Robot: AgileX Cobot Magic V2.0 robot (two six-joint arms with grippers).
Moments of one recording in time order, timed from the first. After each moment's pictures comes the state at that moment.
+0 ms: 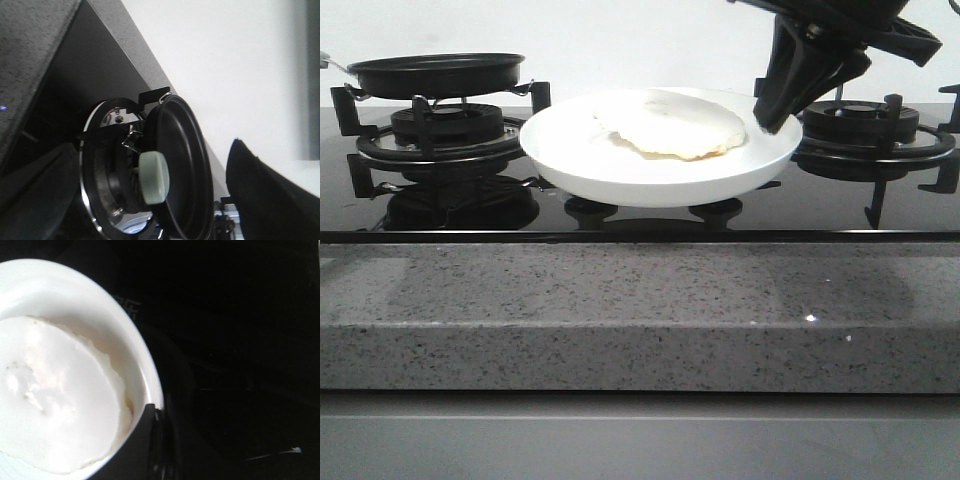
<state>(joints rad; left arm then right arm) 0.49 1.69 -1.14 -1.60 1.01 0.81 0.28 1.61 -1.34 0.35 0.82 -0.08</state>
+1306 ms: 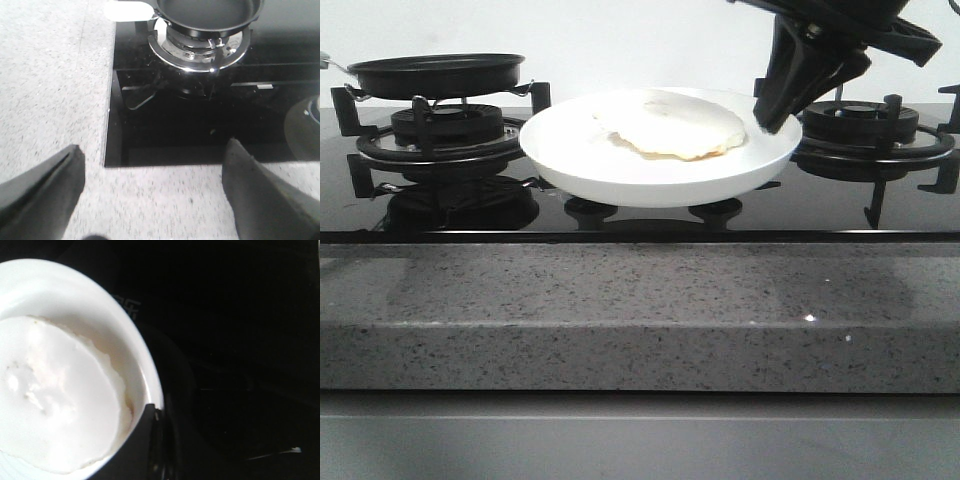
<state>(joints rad) -0.09 0.74 -0.97 0.00 0.95 -0.01 0.28 1.61 -1.34 0.35 0.82 -0.08</state>
